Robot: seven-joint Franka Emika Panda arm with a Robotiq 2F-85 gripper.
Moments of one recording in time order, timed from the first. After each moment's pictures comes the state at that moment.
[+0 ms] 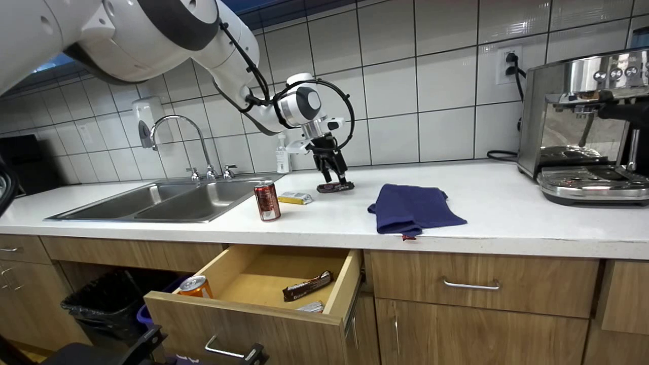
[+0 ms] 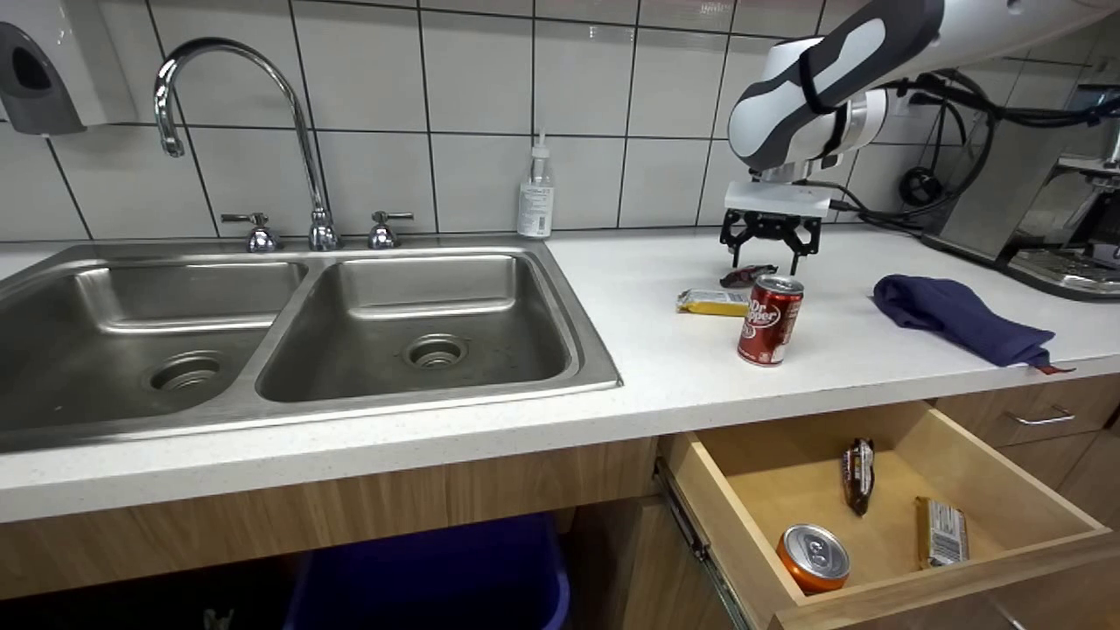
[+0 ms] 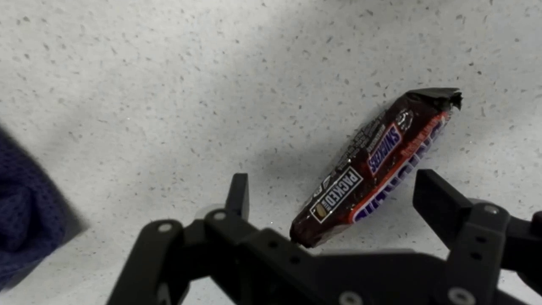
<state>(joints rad) 0.08 0.97 -0.21 -1.15 -0.02 2.22 0.63</state>
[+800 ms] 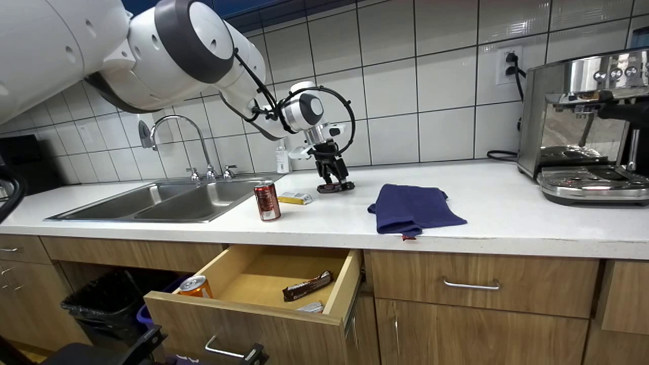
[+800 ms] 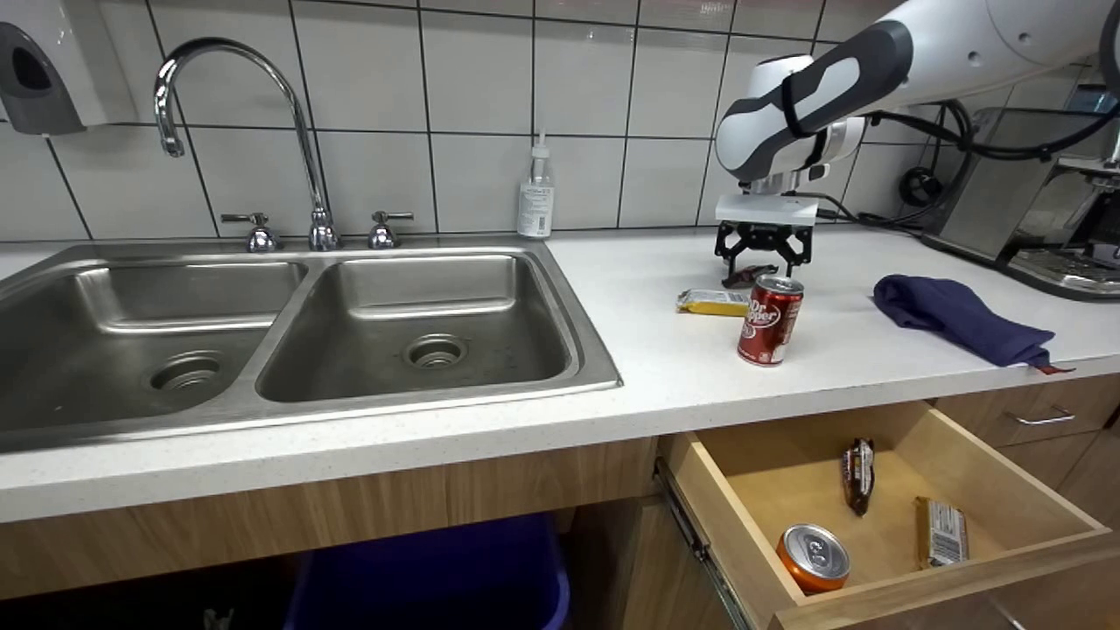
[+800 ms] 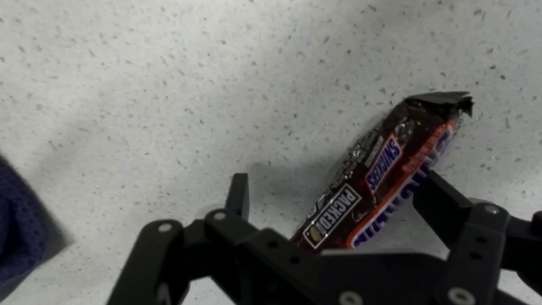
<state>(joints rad) 0.06 1.10 -0.21 -0.95 -0.02 2.10 0.65</state>
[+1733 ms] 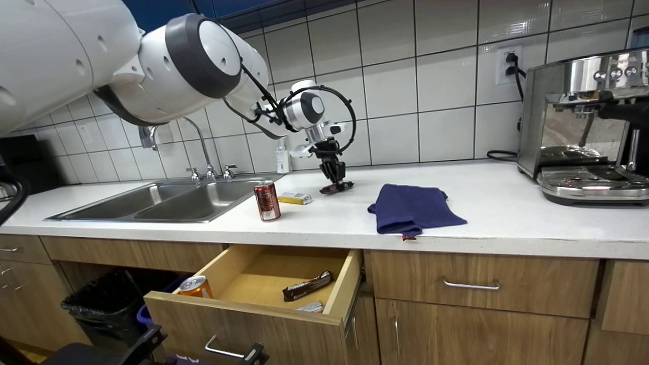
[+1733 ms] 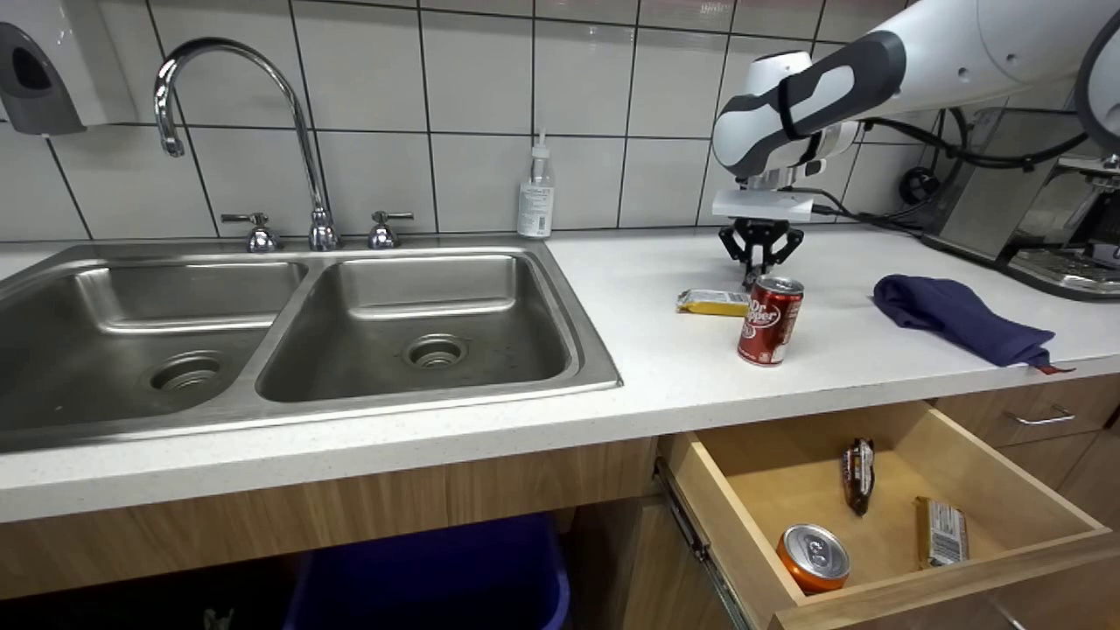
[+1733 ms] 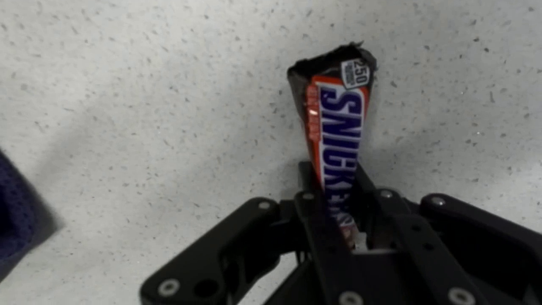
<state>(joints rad) 0.05 1.17 -0.21 -0.82 -0.02 2.04 0.65</state>
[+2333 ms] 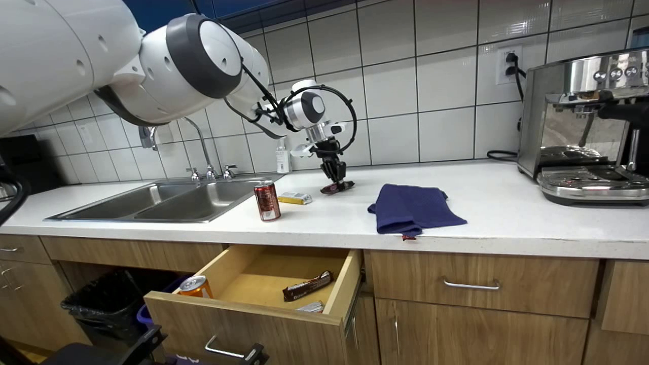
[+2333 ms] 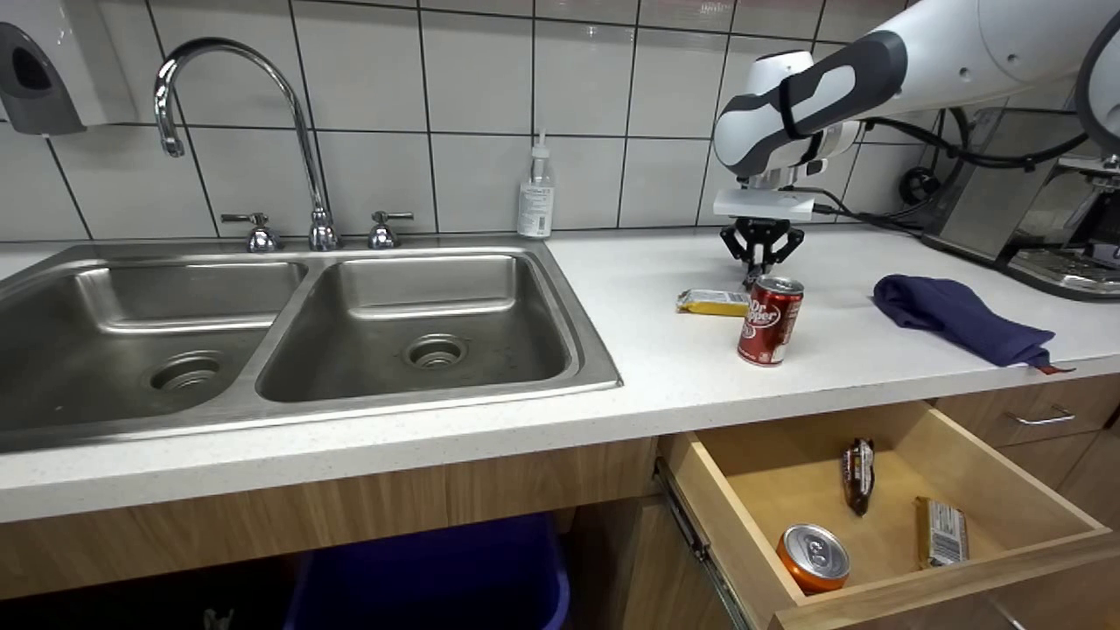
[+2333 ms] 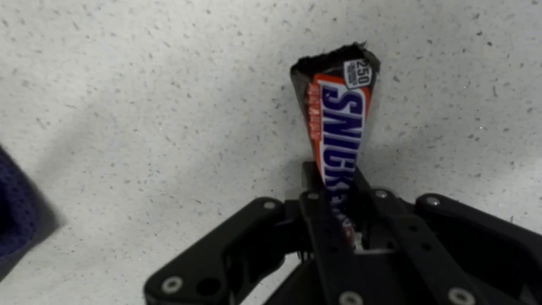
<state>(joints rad) 0.05 1.17 -0.21 -0.82 -0.02 2.05 0.65</state>
